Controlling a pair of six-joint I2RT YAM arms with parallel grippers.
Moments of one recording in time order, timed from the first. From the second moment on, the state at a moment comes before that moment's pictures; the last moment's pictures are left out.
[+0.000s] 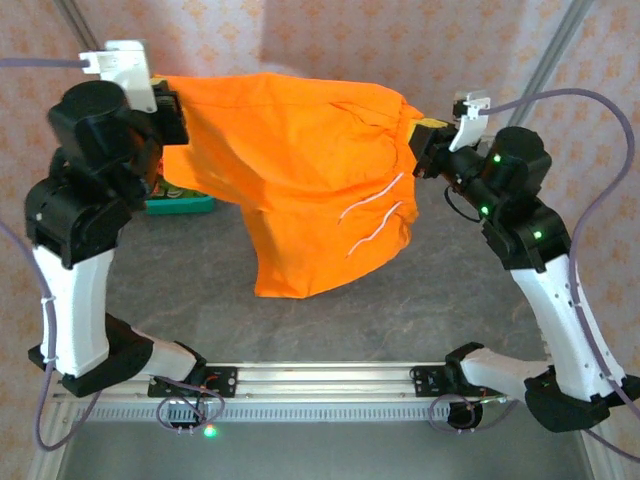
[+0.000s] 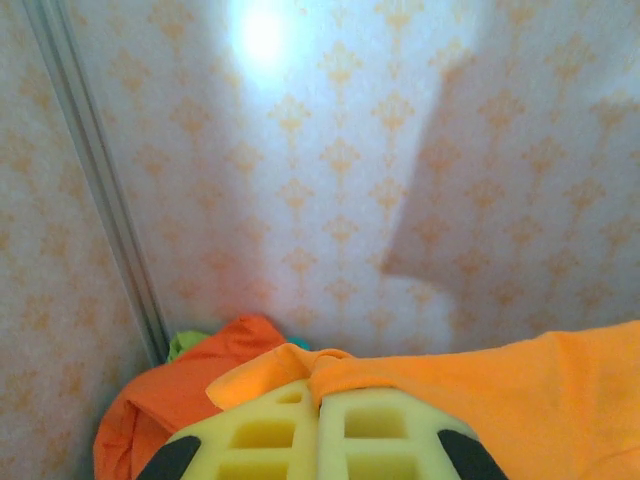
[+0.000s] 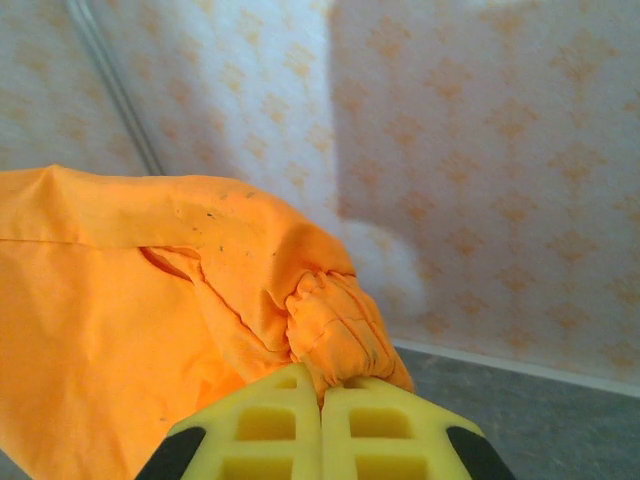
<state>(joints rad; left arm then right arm) -0.47 1.41 2.42 -1.09 -0.61 -0.04 0.43 1.09 1.59 -0.51 -0.12 0.23</state>
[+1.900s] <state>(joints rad) -0.39 2.48 2.76 -0.62 -0.50 -0.08 -0.02 1.83 1.47 -0.33 0.22 0.49</state>
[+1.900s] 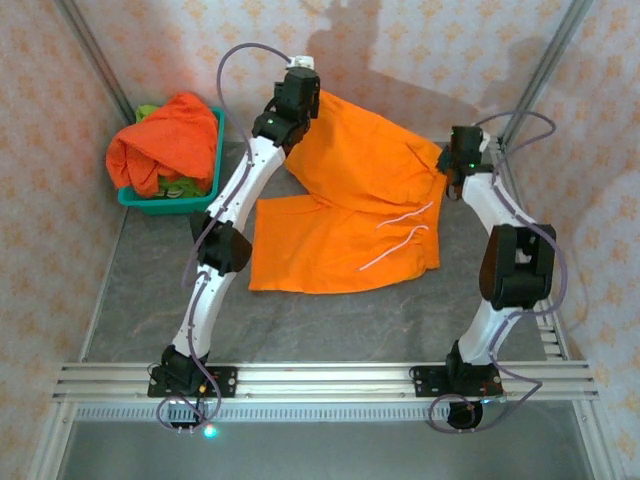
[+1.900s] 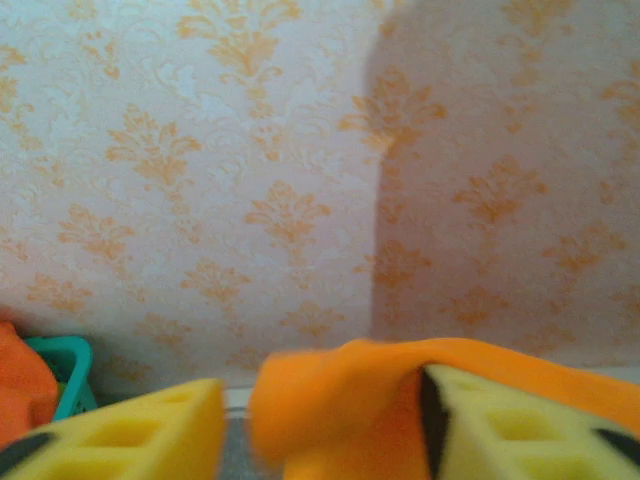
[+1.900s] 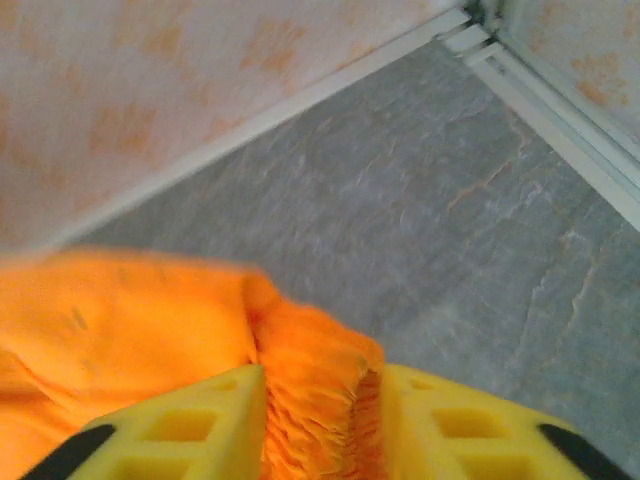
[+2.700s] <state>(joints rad) -0.34 1.14 1.06 -0.55 -0.22 -0.72 -0.07 1.28 0.87 -0.31 -0.20 0.79</state>
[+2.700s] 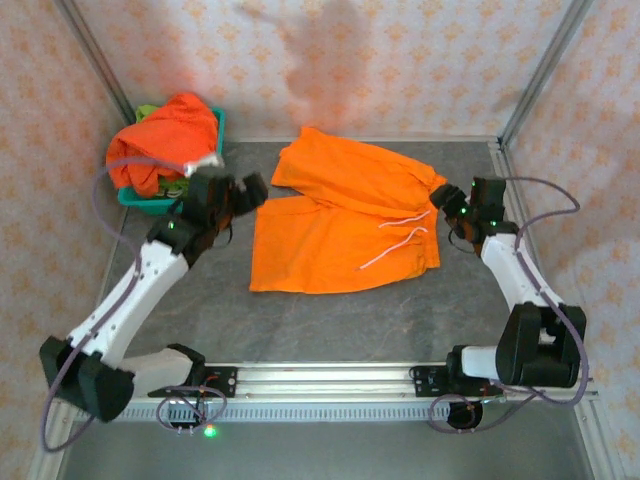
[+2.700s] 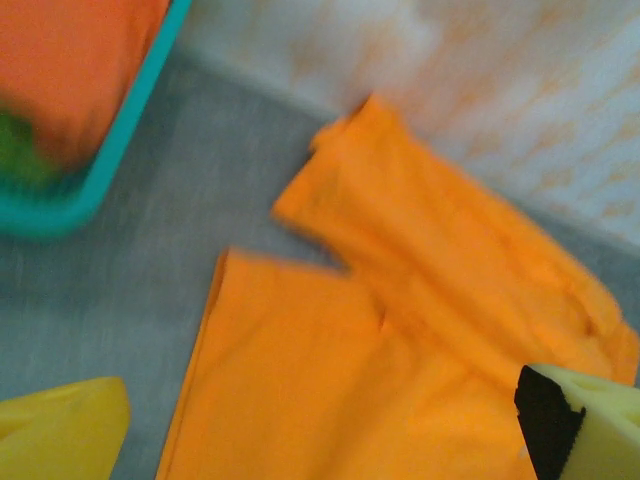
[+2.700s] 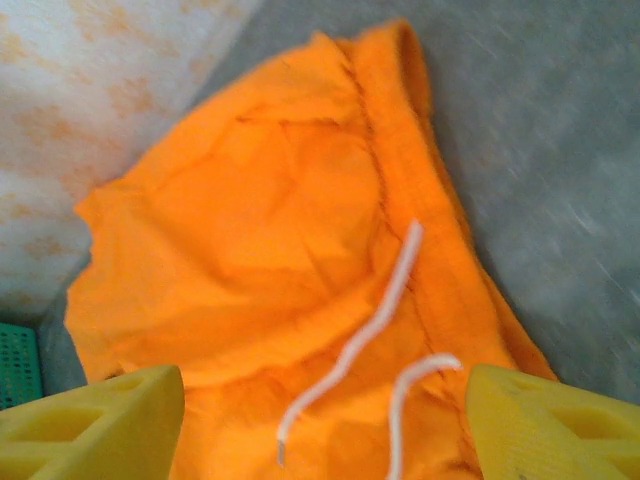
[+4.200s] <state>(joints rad) -0.37 1.11 0.40 -0.21 0.08 -1.38 -0.07 0.98 0.58 -0.42 -0.14 0.86</state>
